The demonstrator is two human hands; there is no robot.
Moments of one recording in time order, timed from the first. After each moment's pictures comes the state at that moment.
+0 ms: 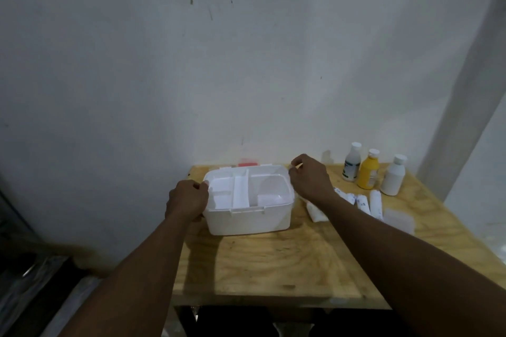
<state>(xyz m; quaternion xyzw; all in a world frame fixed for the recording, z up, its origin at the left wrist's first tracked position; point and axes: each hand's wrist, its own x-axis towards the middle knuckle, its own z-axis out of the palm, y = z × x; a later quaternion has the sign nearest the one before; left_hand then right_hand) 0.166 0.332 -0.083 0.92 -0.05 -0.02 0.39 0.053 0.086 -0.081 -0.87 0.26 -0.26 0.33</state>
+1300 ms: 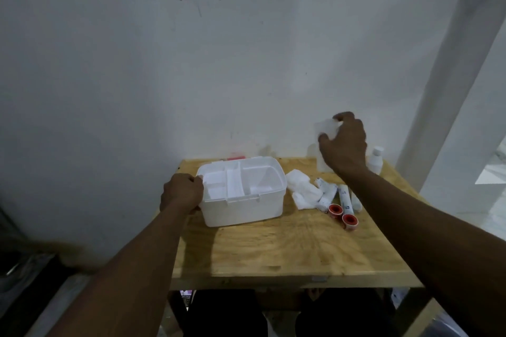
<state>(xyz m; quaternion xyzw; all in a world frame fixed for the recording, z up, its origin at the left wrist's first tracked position) 0.142 0.329 -0.079 0.92 -0.05 -0.01 0.39 -0.020 0.062 -0.010 -0.80 0.32 -0.42 0.27</state>
